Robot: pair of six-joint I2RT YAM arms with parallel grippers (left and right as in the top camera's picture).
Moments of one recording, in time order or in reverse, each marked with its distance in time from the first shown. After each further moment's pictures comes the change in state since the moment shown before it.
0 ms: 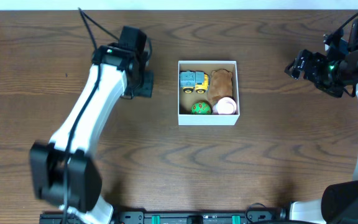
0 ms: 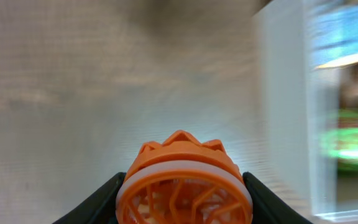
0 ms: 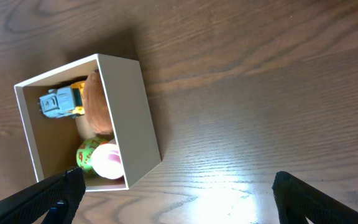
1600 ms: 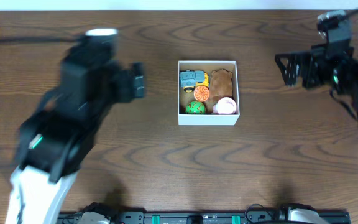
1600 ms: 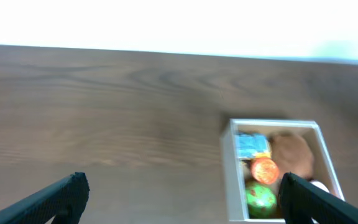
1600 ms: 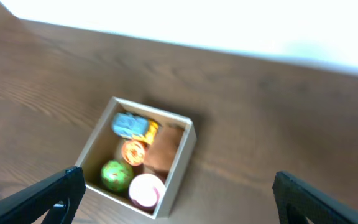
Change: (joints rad) left arm -0.054 -0.570 0.020 0.038 -0.229 -0.133; right arm 0.133 -0.336 -0.005 0.208 -0.129 -0.313
